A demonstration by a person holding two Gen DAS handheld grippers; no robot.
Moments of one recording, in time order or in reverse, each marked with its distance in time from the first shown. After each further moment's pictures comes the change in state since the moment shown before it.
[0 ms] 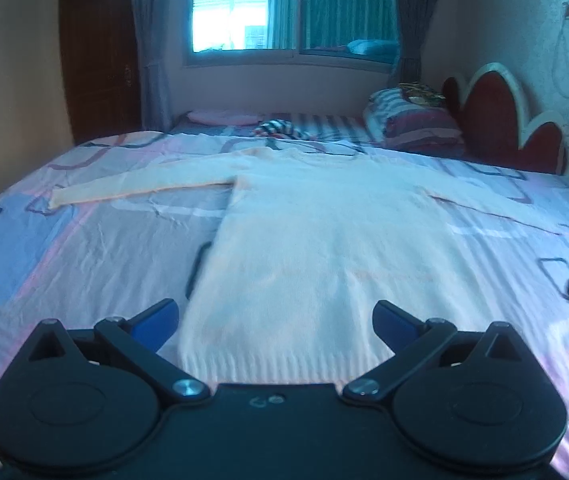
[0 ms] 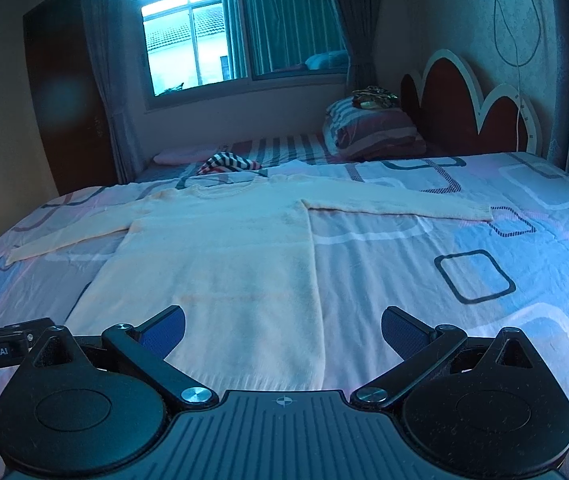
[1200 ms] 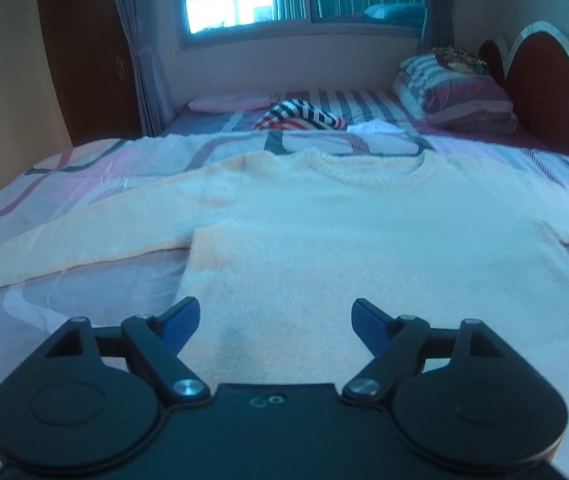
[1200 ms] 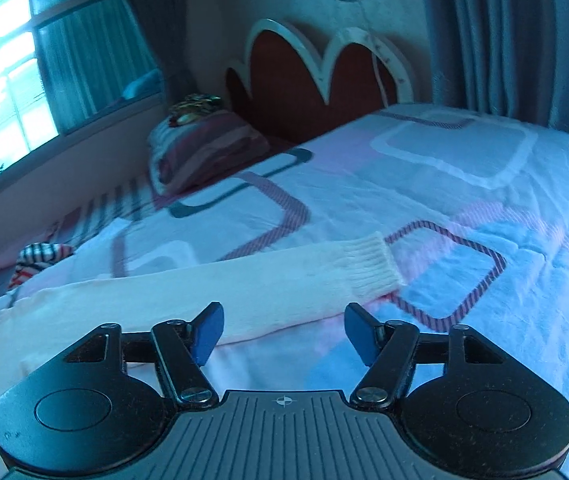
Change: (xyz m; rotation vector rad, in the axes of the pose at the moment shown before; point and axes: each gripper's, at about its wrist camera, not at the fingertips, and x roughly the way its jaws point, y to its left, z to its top) left arm 0.274 -0.028 0.105 0.062 0.077 0.075; right arm 0.274 -0.276 0.099 0.391 -0.053 -0.362
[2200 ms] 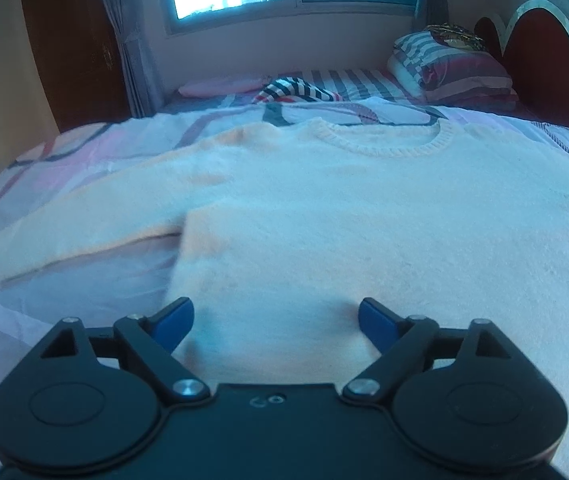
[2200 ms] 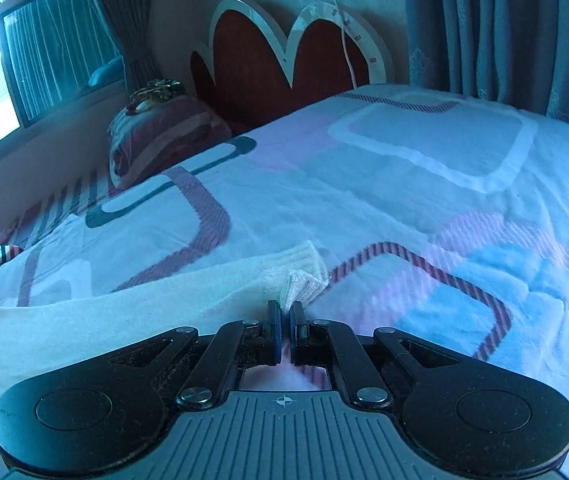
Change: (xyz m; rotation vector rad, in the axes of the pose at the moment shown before) left arm 0.034 0.012 -0.001 0.039 0.035 -0.009; right arm 0.083 -0.038 0.029 -0.011 0.031 -0.073
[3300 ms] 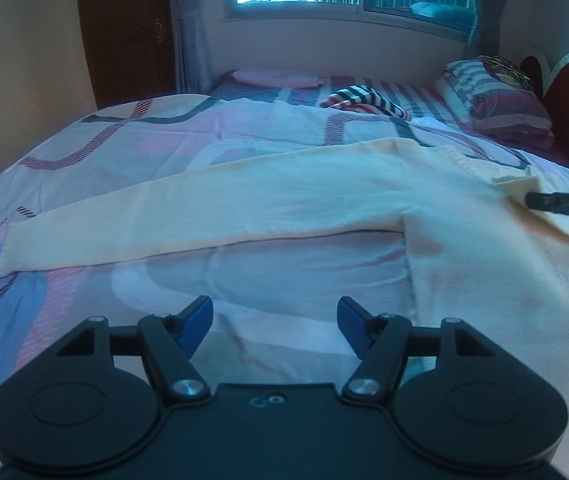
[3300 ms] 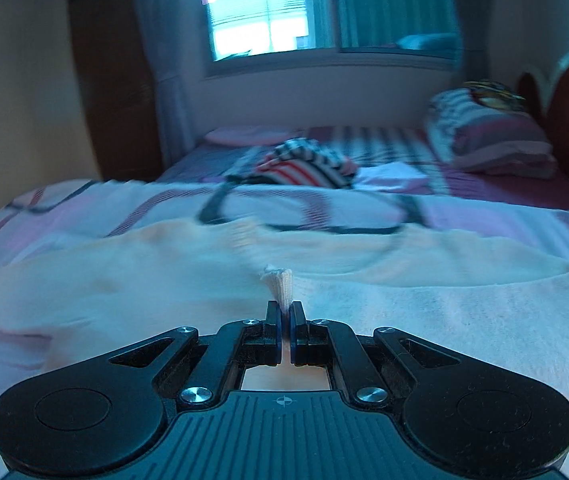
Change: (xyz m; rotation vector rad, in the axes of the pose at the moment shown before) left arm -0.014 0.164 -0.011 -0.149 0.025 0.005; right arm -0.070 0.458 -0.172 -0.542 0.076 0.623
